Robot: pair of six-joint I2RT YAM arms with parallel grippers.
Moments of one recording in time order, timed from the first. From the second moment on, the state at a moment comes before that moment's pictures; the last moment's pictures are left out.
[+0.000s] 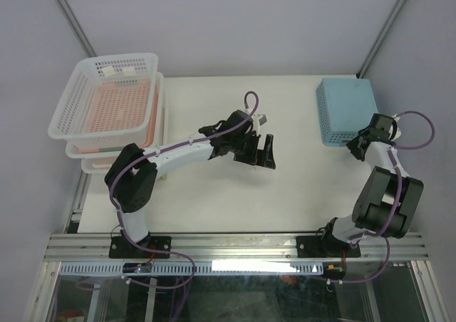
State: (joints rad) left arm -0.85 1.83 1.35 -0.30 0.35 -0.58; right arm -0.35 1.43 0.88 -0.32 0.06 0.57
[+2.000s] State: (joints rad) left arm -0.42 1.55 2.08 -1.11 -0.47 -0.40; right arm 0.06 0.75 0.78 -0.64 0.01 0.66
